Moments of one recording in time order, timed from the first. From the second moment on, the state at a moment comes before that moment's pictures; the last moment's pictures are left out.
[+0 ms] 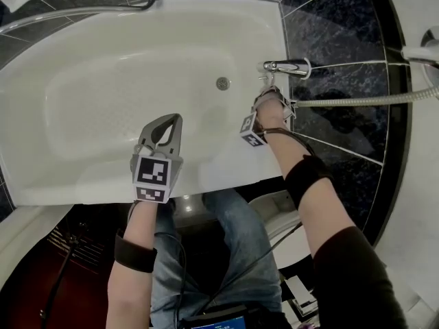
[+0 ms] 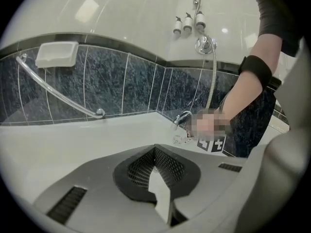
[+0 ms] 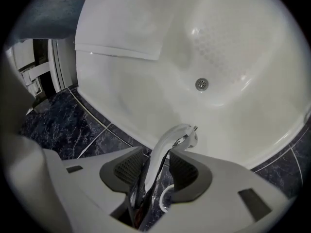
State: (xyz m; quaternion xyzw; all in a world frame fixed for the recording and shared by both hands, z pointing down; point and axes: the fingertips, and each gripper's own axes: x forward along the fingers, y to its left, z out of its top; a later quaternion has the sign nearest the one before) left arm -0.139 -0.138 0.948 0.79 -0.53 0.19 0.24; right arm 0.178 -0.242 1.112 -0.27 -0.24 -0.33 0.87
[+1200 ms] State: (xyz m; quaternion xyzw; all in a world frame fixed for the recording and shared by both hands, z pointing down) left arm -0.266 -0.079 0.870 0.71 -0.62 0.19 0.27; right arm -0.097 -0.179 1.032 -0.08 -0.64 -0.27 0.71
